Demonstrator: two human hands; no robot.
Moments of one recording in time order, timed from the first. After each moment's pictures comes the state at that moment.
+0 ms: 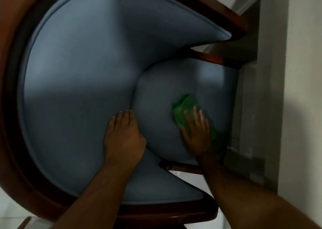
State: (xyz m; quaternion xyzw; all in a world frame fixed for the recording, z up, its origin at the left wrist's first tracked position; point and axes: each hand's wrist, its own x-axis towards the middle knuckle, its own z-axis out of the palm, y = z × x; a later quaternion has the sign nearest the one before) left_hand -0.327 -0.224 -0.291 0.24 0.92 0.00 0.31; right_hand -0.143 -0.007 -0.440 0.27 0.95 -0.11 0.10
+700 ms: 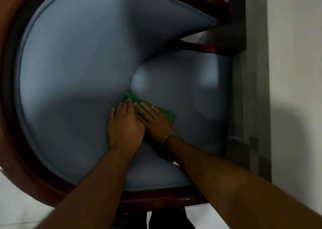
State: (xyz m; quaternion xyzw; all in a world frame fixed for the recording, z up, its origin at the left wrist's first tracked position) left_hand -0.326 -0.211 -0.304 0.21 0.93 0.05 0.28; right_hand -0.233 -0.112 -0.446 0.00 0.98 -0.18 0.07
